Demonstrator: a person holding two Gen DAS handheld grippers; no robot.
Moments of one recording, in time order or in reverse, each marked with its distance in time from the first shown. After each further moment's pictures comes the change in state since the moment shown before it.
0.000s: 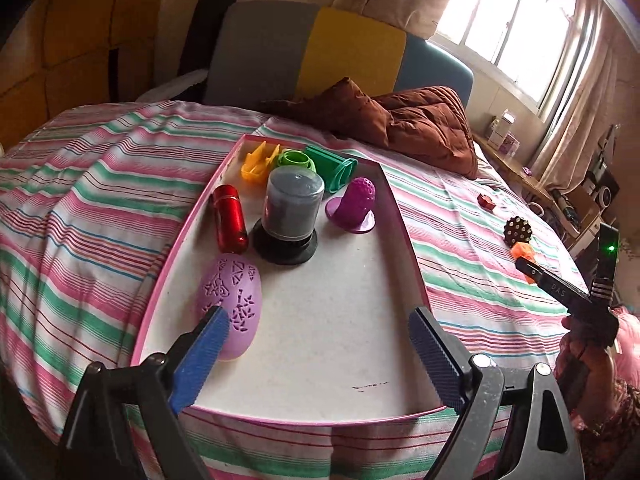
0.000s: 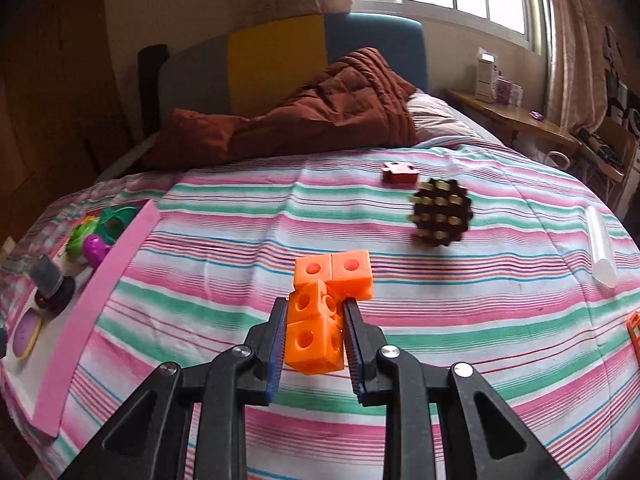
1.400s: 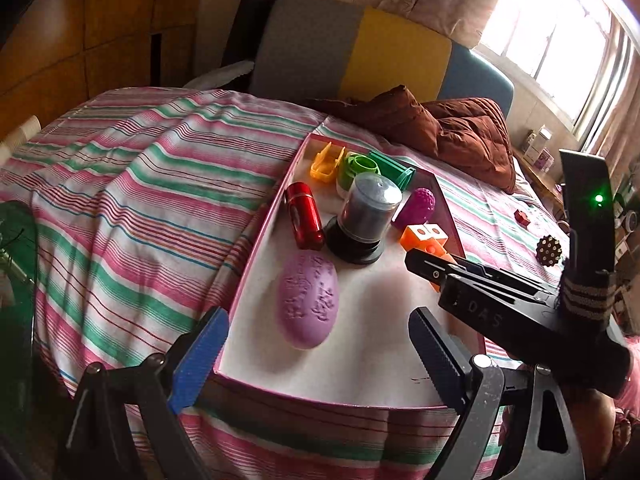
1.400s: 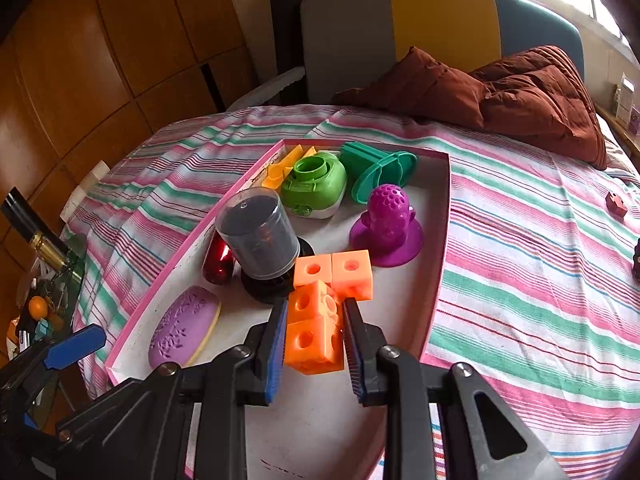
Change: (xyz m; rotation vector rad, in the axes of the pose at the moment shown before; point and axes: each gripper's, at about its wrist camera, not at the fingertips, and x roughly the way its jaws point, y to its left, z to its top) left arm -0.017 0.042 0.002 -0.088 0.012 0.115; right arm 0.027 0.227 -0.004 -0.186 0.187 0.314
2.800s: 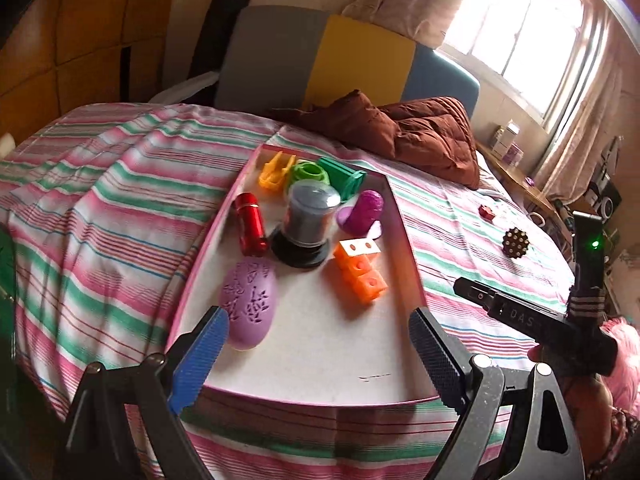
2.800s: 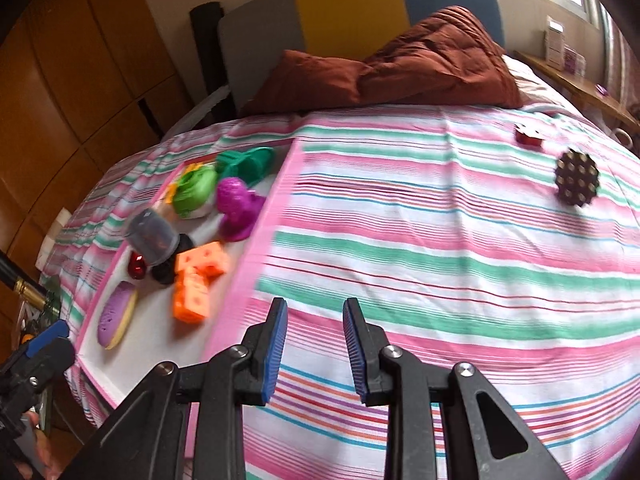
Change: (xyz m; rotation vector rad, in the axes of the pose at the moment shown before) left arm -0.010 -0.034 0.000 0.059 -0.017 -0.108; right arm -0.049 -0.103 -0.034 0.216 -0.019 -0.111
